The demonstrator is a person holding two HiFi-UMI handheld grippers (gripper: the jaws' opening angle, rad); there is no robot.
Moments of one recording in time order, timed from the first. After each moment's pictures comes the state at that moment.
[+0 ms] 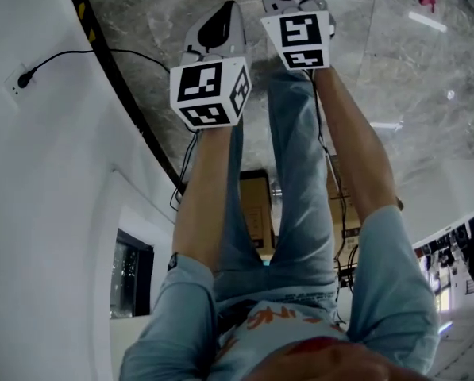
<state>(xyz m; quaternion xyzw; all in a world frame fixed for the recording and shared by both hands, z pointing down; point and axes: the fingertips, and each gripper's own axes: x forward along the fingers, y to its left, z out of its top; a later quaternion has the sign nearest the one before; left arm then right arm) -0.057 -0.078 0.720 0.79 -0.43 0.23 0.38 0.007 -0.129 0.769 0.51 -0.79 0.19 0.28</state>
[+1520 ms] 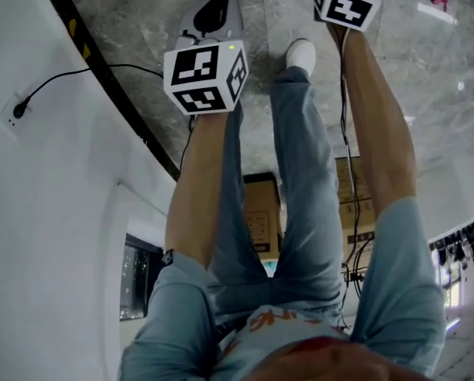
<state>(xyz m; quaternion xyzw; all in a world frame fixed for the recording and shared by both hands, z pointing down) -0.023 -0.116 0.787 0.80 -0.40 0.25 0.36 0.158 -0.193 0.846 0.66 -0.66 0.28 0.24</state>
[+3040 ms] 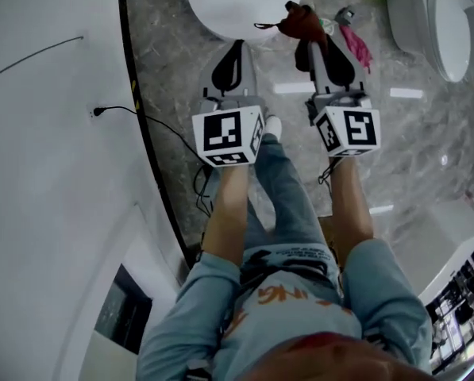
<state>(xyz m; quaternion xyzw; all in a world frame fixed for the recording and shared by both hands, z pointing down) 0.053 -0.181 0.316 0.85 -0.48 0.07 0.19 0.185 -0.162 0.308 0.63 -0.77 0.11 0.05</state>
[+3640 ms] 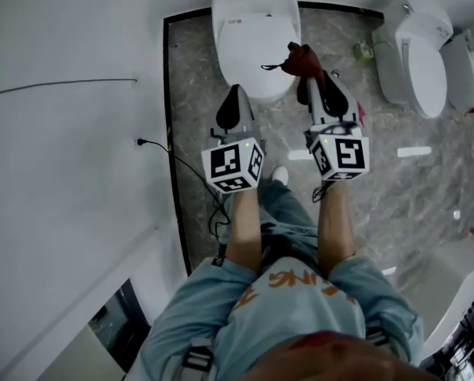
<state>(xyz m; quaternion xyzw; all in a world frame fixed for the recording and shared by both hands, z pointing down) 0.018 -0.144 0.115 0.83 -0.54 0.00 0.15 0.177 -0.130 0.092 0.64 -0.77 0.04 0.00</state>
